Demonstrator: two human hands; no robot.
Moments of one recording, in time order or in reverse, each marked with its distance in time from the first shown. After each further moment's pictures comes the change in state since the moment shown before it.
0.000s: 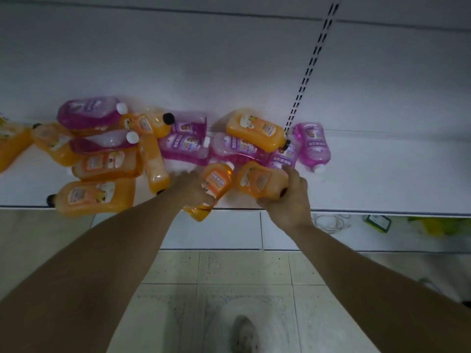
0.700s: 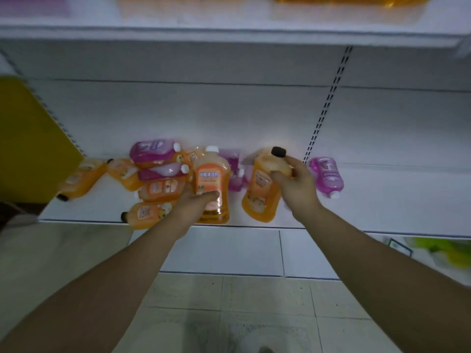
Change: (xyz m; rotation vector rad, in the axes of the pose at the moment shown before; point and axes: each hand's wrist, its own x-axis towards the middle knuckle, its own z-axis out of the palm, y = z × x) left_hand -0.126 -0.050 -0.082 -1.086 0.234 0.089; right_hand -0.028 -0.127 -0.011 0.490 0.032 -0.059
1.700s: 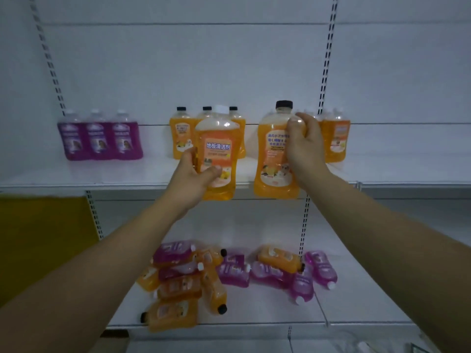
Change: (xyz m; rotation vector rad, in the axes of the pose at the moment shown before) left_hand -0.131 0.268 -0.084 0.033 0.059 0.753; right_hand -0.084 -0.312 -0.026 0.190 0.224 -0.630
